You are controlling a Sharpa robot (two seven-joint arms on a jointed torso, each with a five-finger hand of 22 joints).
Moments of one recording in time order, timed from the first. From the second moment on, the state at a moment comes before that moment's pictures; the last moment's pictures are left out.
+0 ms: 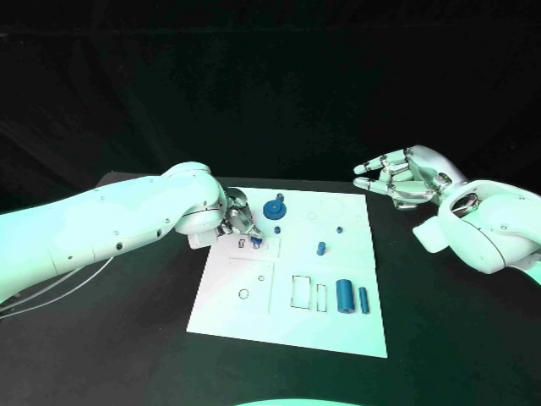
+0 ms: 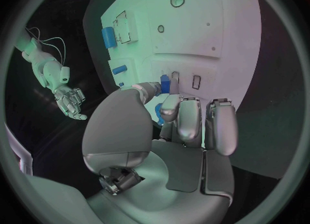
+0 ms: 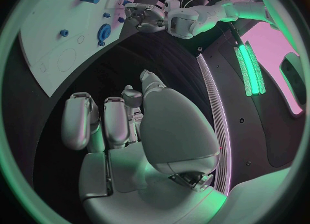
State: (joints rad) left arm 1.28 -0.69 -0.01 1.38 -0.95 0.16 -0.65; left_hand 1.25 -0.18 0.61 0.26 0.27 0.96 0.07 0.48 0.65 1.35 -0.02 1.17 1.10 1.47 -0.08 1.25 1.22 0.07 1.45 0.02 1.46 1.31; right arm 1.35 -0.94 -0.12 1.63 -0.66 -0.44 0.08; right_hand 1.43 -0.09 0.05 0.24 0.33 0.97 0.14 0.15 0.10 1.21 0.05 1.02 1.05 1.46 -0.02 1.26 1.18 0.06 1.41 0.09 1.26 1.31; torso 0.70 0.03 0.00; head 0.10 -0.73
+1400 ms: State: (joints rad) left arm 1.22 -0.71 -0.01 1.46 -1.20 -0.02 -0.65; left_hand 1.19 -0.21 0.65 0.23 0.30 0.98 0.06 0.51 0.68 1.38 -0.03 1.20 1.13 1.47 -0.08 1.25 1.22 0.05 1.46 0.01 1.47 1.31; right arm 1.35 -0.94 -0.12 1.63 -0.67 -0.44 0.08; right_hand 1.43 -0.09 0.05 0.24 0.33 0.97 0.14 0.15 0.10 1.21 0.05 1.02 1.05 1.46 -0.02 1.25 1.17 0.06 1.41 0.09 1.25 1.31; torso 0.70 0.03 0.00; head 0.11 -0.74
